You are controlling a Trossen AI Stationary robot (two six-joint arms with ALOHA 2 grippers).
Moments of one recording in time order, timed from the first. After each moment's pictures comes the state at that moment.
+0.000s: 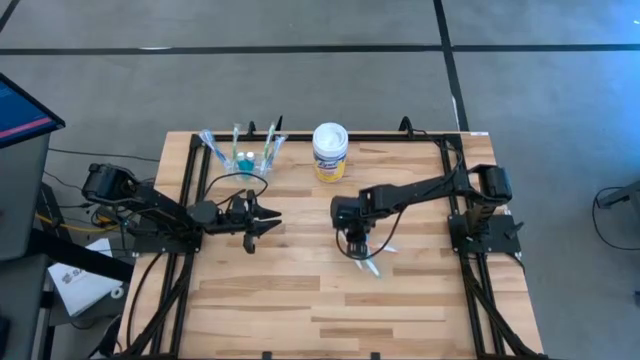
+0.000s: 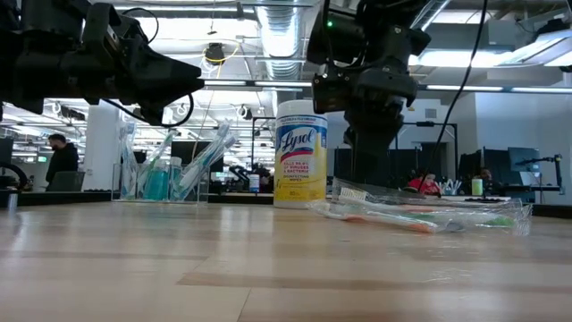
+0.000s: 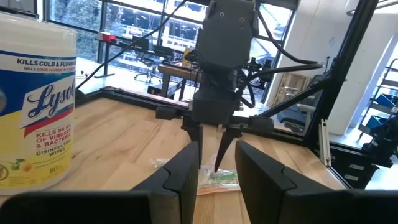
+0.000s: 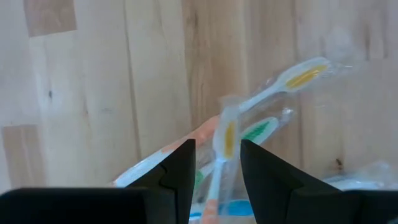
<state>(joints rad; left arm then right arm) -0.12 1.31 0.05 1.34 -0.23 -0.22 0.01 1.82 1.20 -0.66 -0.13 0.12</state>
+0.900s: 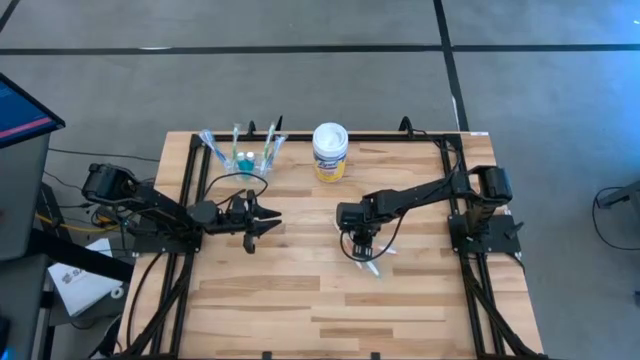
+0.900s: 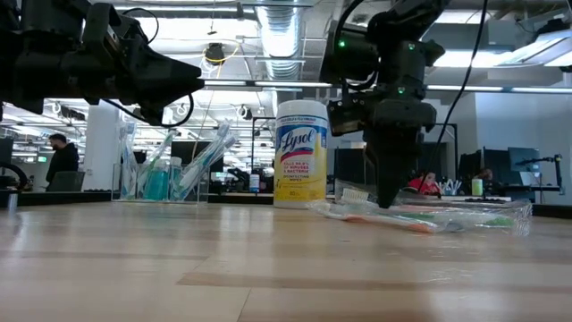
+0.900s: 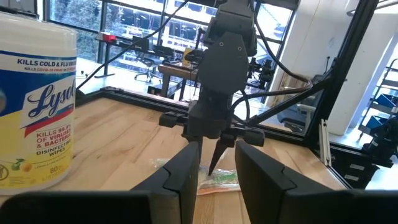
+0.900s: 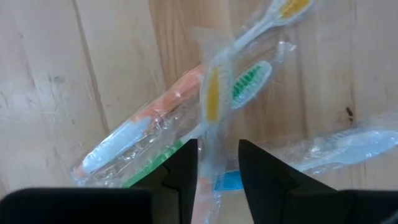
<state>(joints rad) -0.12 1.31 0.05 1.34 -0.23 -0.22 0.02 1.82 1.11 -0.65 -0.08 0.20</state>
